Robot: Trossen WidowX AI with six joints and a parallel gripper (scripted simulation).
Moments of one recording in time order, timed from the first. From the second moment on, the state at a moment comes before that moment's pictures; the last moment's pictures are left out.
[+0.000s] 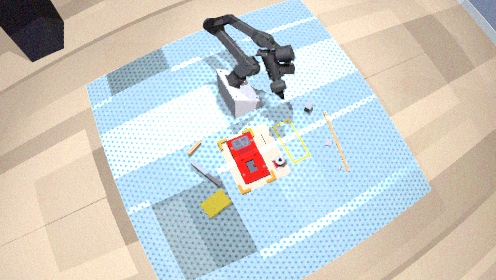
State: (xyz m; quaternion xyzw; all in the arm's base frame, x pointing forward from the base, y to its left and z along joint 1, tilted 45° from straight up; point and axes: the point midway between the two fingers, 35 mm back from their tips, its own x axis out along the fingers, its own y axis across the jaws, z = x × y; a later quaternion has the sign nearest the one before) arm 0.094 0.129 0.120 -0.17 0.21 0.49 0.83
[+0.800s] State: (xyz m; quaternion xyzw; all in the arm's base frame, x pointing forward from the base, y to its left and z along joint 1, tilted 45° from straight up) arm 0.133 0.132 0.151 0.04 0.46 0.37 0.81
